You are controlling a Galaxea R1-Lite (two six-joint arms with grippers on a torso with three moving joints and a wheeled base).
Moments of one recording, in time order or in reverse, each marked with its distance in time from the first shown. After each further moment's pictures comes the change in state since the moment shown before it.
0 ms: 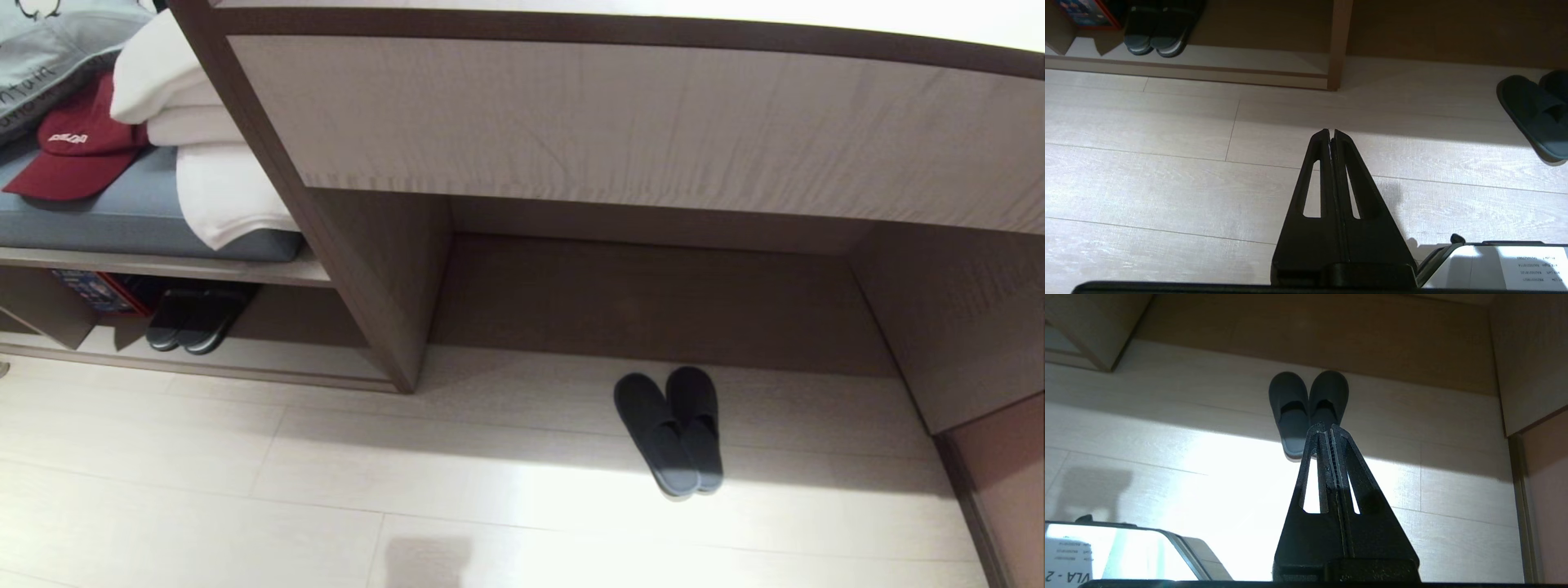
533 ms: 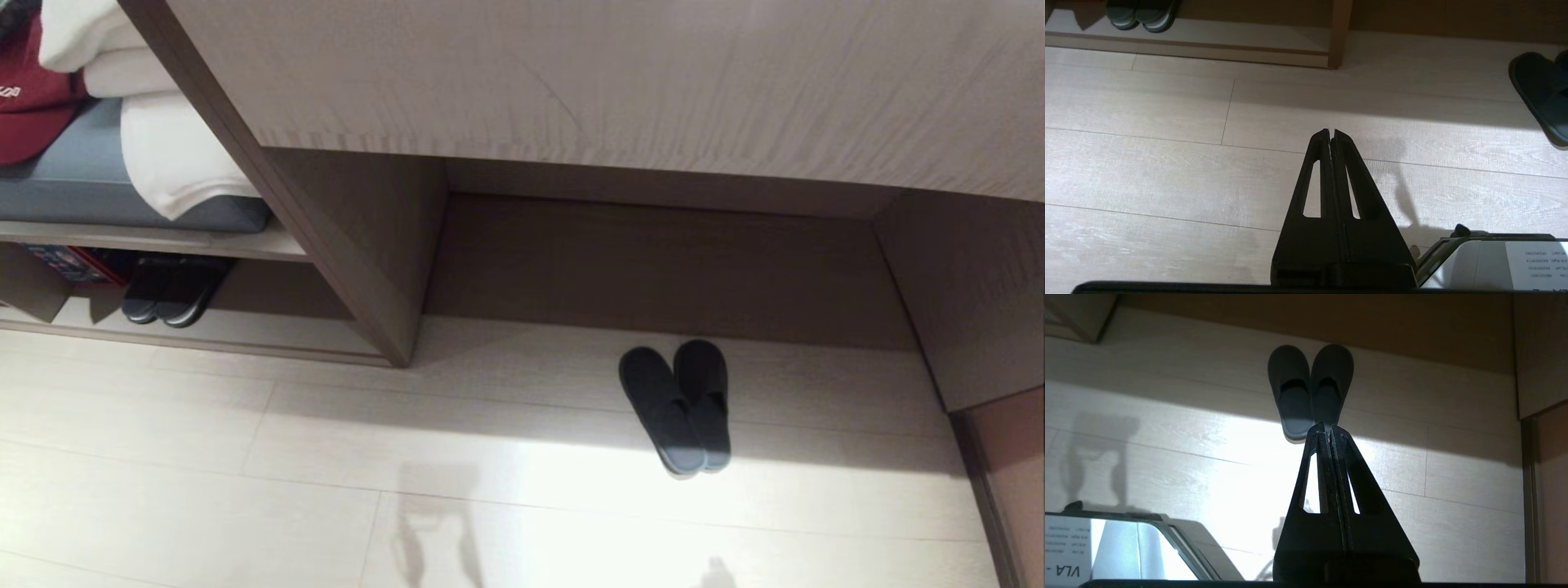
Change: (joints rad) left arm 0.000 0.000 0.000 0.001 0.000 -0.002; right arm 0.000 0.000 0.000 0.001 0.001 -0.010
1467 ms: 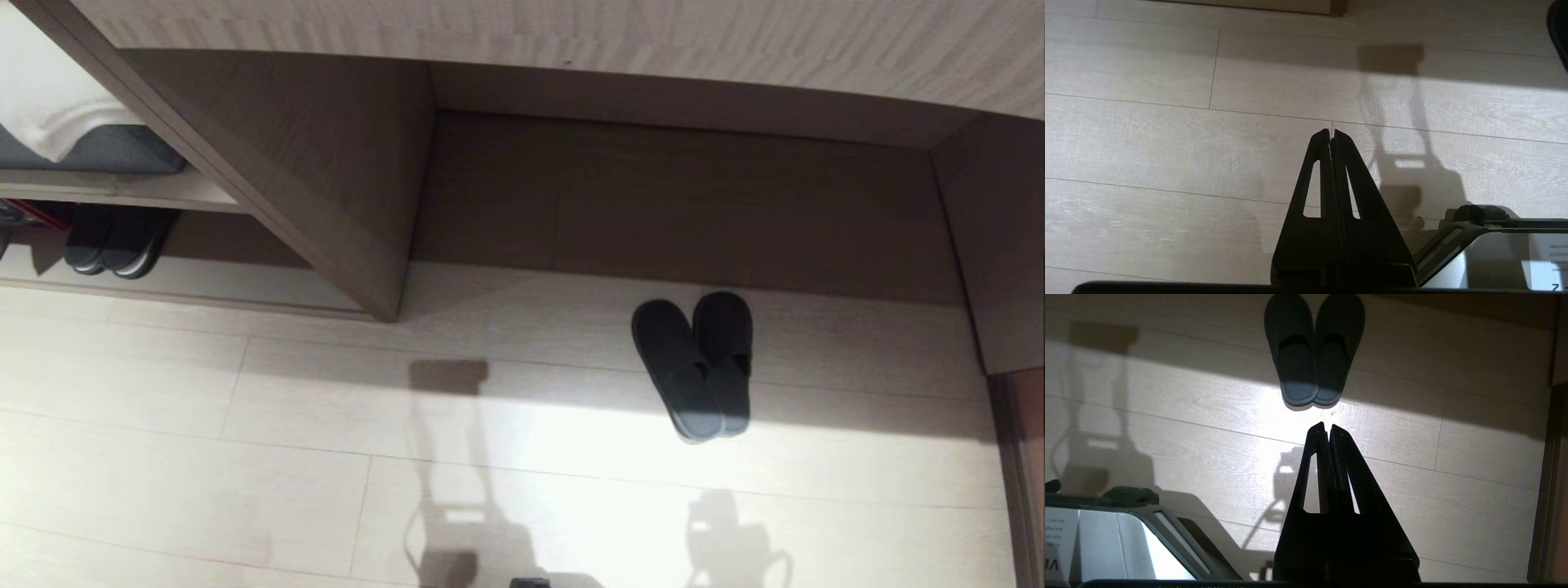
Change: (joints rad) left arm 0.000 0.000 0.000 0.000 0.000 0.000; right arm 0.000 0.000 0.000 -0.002 -0.005 -0.010
